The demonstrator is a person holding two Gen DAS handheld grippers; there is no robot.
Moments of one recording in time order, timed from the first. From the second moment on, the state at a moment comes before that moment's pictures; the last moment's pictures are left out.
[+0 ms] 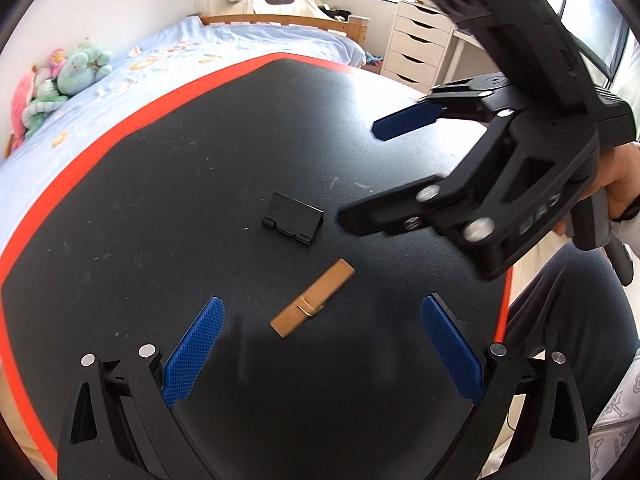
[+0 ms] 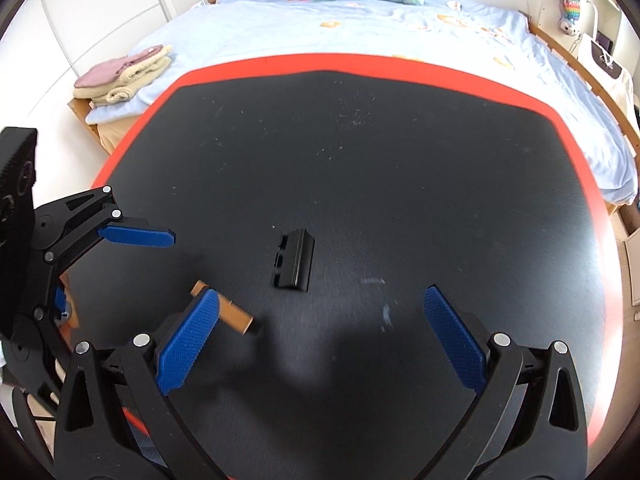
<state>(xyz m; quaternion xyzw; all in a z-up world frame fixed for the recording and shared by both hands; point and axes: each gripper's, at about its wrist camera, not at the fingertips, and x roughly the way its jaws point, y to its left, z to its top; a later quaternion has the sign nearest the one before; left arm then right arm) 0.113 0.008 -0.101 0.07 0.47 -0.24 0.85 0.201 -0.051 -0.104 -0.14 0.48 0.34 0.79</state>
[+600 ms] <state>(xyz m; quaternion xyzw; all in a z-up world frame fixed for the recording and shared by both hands) 0.116 0.005 -0.117 0.08 0.48 -0.22 0.85 0.215 -0.024 -0.130 -0.19 0.47 0.35 0.79</state>
